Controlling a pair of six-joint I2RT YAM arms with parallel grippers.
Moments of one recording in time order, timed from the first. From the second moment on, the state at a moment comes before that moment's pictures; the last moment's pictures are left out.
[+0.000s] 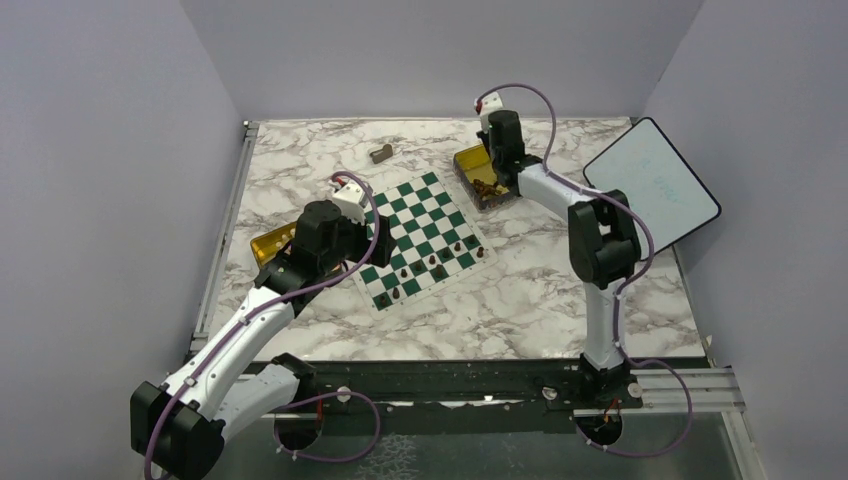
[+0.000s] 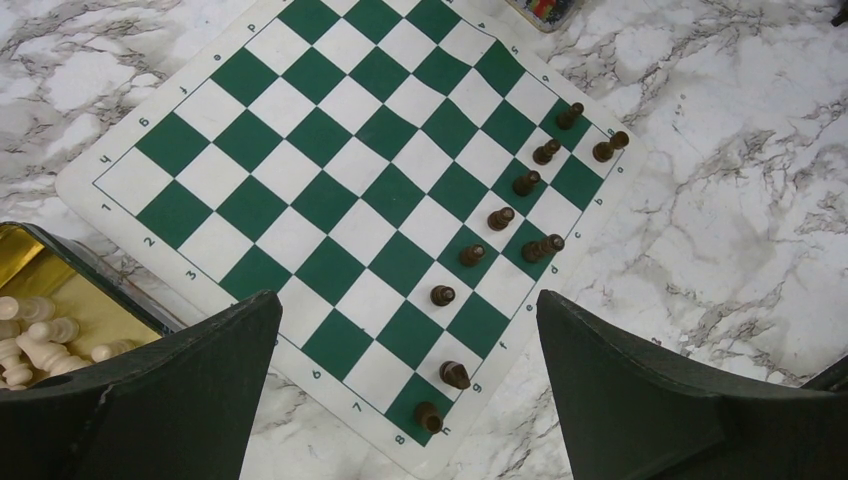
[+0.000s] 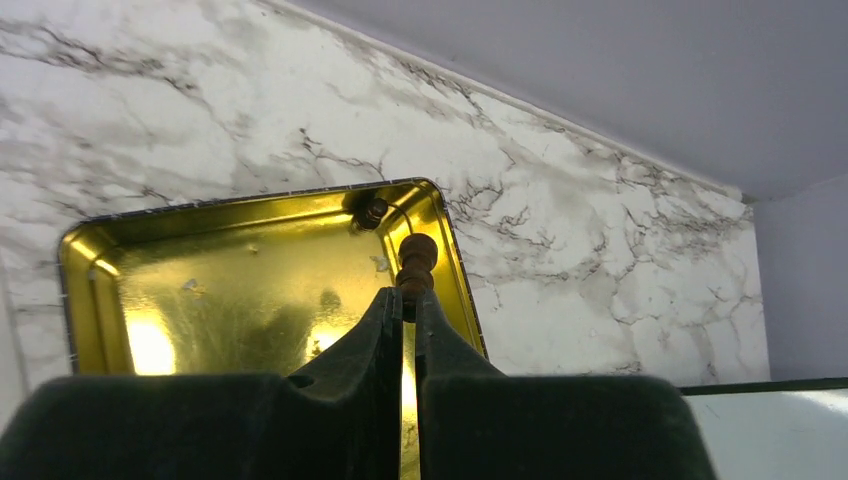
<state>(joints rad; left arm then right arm) -0.48 0.94 0.75 -0.28 0.07 -0.17 0.39 2.15 1.60 0.15 0.43 -0.35</state>
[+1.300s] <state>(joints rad) -0.48 0.86 0.75 -0.28 0.05 -0.17 0.48 1.49 1.25 -0.79 -0.09 0.35</state>
